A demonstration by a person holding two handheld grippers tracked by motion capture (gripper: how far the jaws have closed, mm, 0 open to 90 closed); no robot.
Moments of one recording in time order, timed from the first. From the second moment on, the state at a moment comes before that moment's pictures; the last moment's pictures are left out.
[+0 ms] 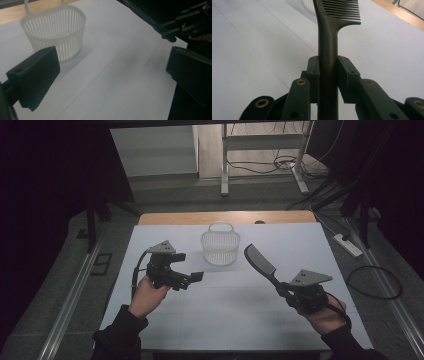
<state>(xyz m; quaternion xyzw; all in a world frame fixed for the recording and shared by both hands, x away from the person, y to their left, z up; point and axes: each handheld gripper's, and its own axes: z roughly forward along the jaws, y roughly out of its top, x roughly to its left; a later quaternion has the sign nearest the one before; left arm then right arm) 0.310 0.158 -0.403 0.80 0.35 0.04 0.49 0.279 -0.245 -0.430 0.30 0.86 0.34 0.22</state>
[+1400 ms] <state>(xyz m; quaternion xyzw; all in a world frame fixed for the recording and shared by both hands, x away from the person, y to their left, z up) 0.321 0.123 -0.418 0.79 0.34 -0.03 0.50 0.254 -0.187 -0.431 0.21 0.87 0.39 0.22</state>
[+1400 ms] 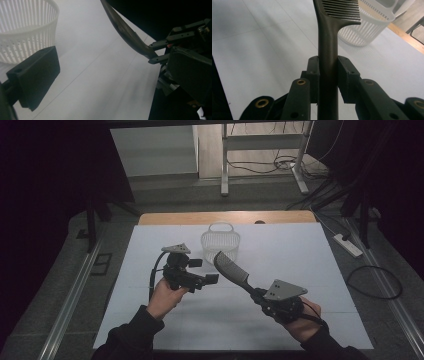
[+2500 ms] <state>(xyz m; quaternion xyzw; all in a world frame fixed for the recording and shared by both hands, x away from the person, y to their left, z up) 0.324 0.121 -0.423 0.76 0.35 -0.16 0.53 0.243 -0.174 -0.435 0.17 0.87 0.38 0.27</state>
